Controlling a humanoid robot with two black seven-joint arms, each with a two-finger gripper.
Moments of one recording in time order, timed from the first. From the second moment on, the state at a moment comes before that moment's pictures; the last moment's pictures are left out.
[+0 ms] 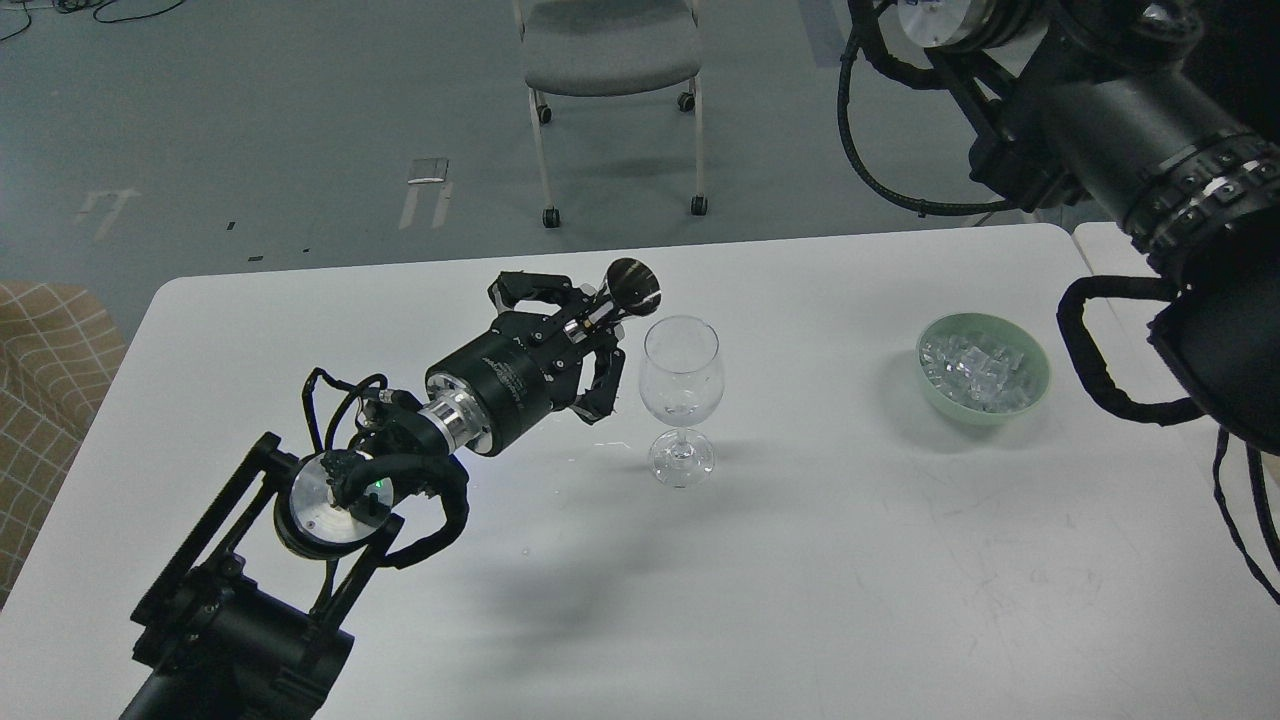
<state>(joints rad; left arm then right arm) -0.26 0.12 -1.13 -1.72 0.18 0.27 0.35 1.47 0.00 0.65 0.37 -0.21 0.07 0.11</state>
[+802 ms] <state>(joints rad) -0.31 0.13 -1.08 -1.72 0.22 0.31 0.36 1.46 0.00 0.65 0.38 -0.21 0.08 0.11</state>
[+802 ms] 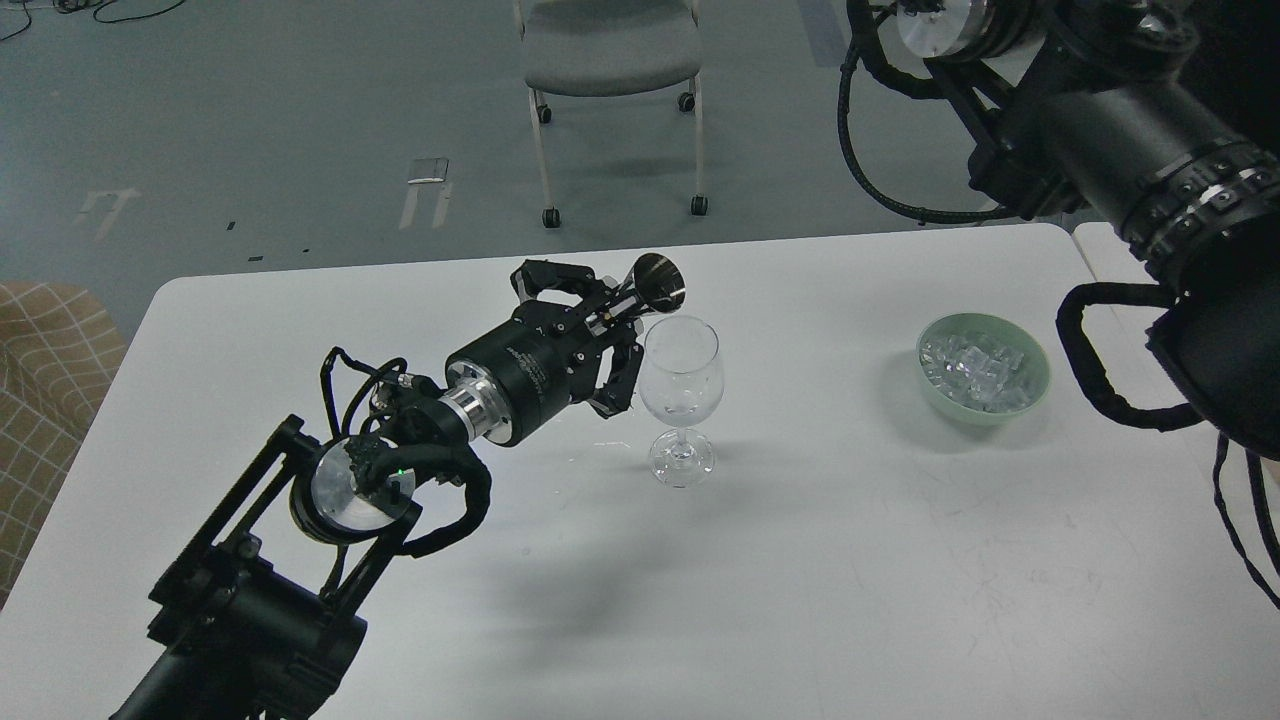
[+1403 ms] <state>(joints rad) -0.35 0.14 -1.05 -1.72 0.37 0.33 0.43 1.45 0.00 0.65 0.38 -0.21 0.08 0.11</state>
